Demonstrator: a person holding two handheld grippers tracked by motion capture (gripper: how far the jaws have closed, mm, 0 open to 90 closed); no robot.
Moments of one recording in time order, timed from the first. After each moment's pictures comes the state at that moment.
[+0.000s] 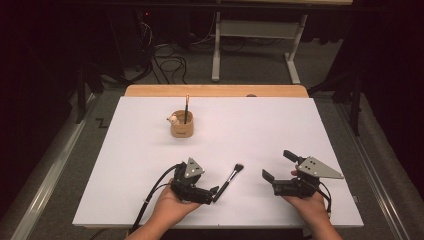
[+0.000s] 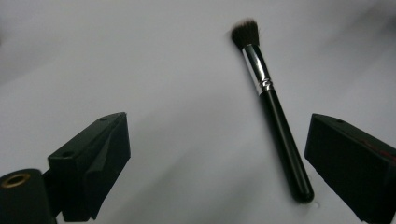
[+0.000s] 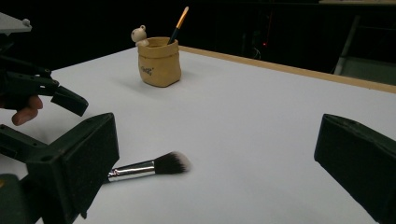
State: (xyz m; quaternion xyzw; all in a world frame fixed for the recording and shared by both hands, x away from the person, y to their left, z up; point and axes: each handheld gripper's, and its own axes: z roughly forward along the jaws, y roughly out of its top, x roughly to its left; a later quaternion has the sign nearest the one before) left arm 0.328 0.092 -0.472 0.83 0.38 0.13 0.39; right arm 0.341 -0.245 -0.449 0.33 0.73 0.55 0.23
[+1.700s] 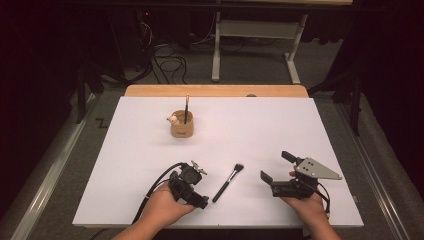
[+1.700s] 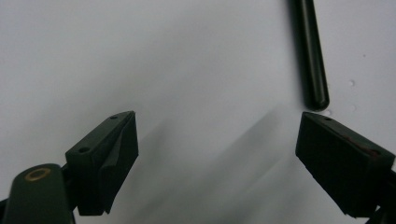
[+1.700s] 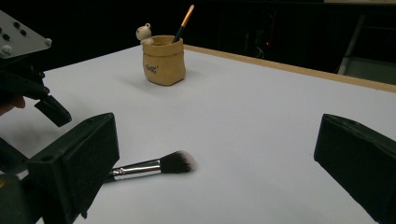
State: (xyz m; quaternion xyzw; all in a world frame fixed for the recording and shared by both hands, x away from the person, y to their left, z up) left arm 0.331 0.085 -0.459 0.89 0.41 0.06 0.21; right arm 0.339 -0.241 -0.450 0.32 0.74 0.55 0.22
